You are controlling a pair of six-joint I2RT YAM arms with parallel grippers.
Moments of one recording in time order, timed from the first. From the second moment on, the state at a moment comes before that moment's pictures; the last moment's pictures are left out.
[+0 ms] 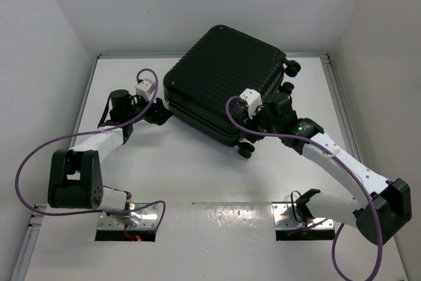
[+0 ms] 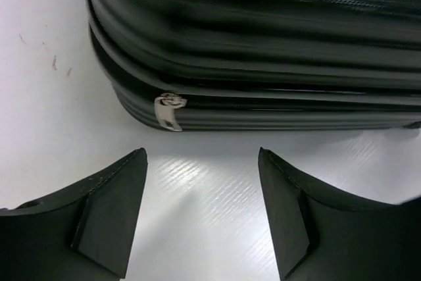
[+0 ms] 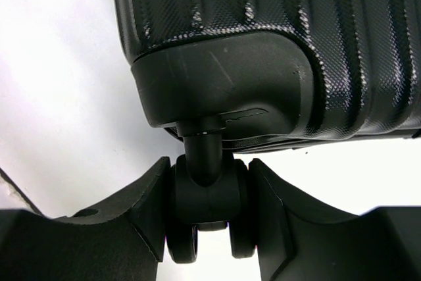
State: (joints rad) left arm -0.02 1.36 0.67 0.27 0.61 0.02; right arm 0.56 1.14 0.86 -0.43 -0.17 -0.19
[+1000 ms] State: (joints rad) left arm 0.12 1.81 1.03 -0.22 1.21 0.65; right arm 0.51 1.04 0.82 -0.50 -0.19 -0.31
